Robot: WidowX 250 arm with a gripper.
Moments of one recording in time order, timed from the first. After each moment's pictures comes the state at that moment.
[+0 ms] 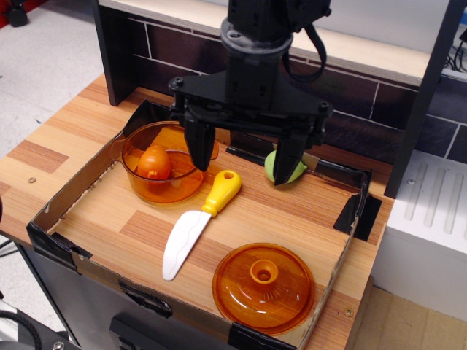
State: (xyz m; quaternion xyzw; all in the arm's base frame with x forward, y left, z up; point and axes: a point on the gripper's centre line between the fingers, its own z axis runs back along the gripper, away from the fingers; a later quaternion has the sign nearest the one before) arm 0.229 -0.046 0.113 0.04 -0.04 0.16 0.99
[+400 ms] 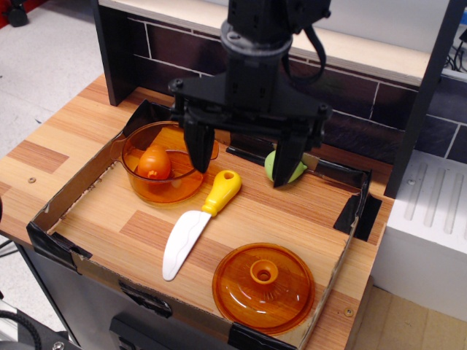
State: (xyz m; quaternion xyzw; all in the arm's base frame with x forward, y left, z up) arm 0.227 -0.045 0.109 0.04 -0.03 0.16 0.99
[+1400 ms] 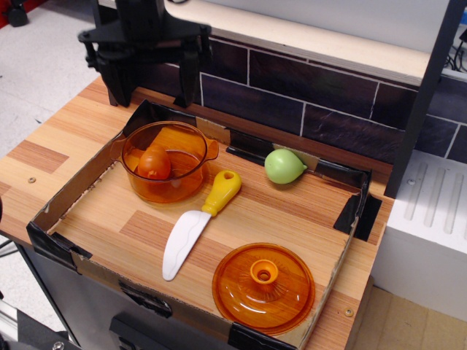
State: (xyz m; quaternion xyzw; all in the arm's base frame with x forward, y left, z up) arm 0.279 0.072 0.103 0.01 -0.08 0.28 0.96
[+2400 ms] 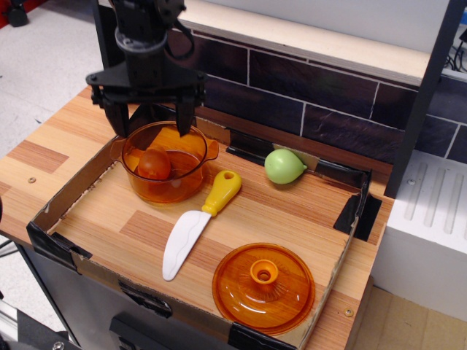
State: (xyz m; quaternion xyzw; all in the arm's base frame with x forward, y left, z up) arm 0.283 0.082 0.054 0.06 -0.09 0.29 0.95
